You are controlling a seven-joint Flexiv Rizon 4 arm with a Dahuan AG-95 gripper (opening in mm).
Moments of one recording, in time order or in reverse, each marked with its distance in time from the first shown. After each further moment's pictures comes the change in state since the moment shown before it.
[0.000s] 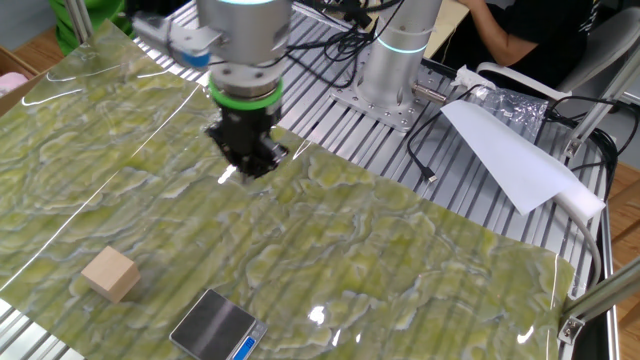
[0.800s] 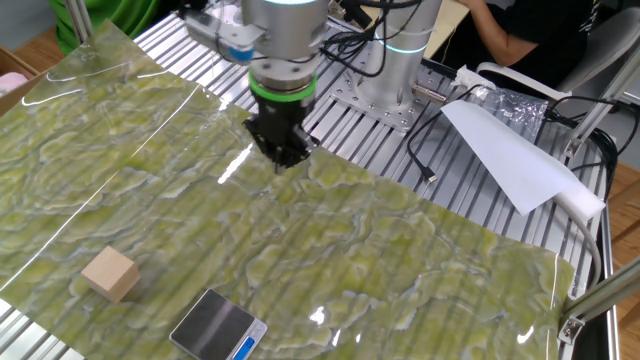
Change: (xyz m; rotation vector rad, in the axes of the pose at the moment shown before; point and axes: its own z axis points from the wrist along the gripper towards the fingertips) arm 0.052 0.027 0.013 -0.021 0.034 0.049
